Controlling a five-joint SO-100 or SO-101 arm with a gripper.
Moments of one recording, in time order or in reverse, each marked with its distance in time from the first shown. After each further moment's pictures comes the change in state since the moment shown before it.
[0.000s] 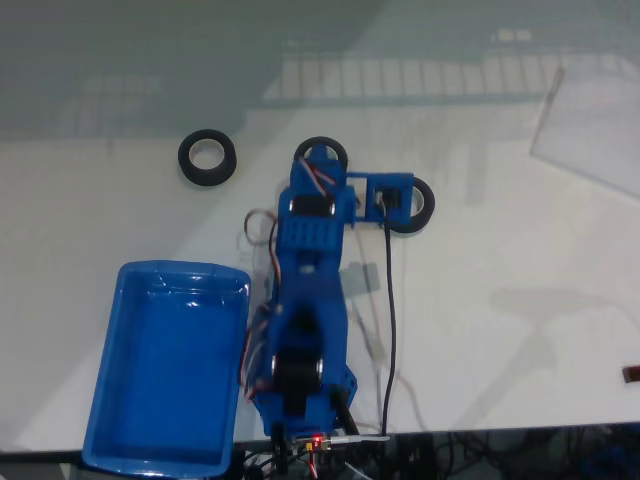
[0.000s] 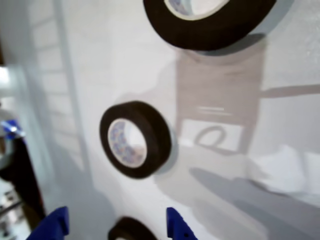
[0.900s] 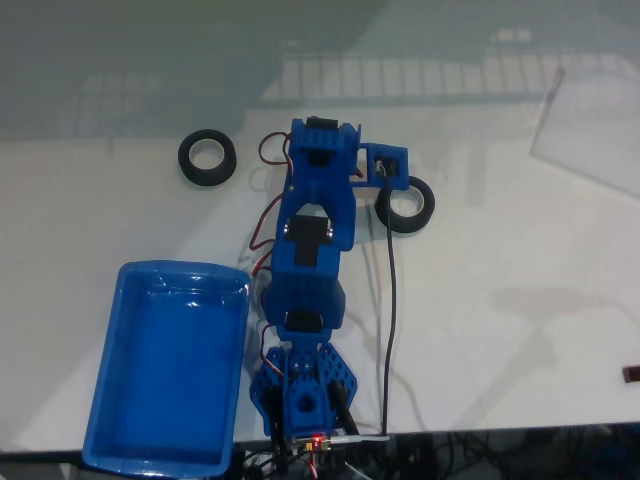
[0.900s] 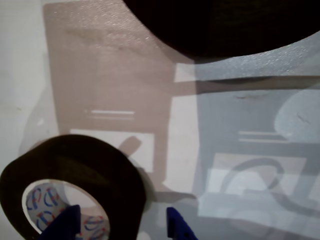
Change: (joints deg) arm 0.5 -45.9 -30.5 7.6 -4.1
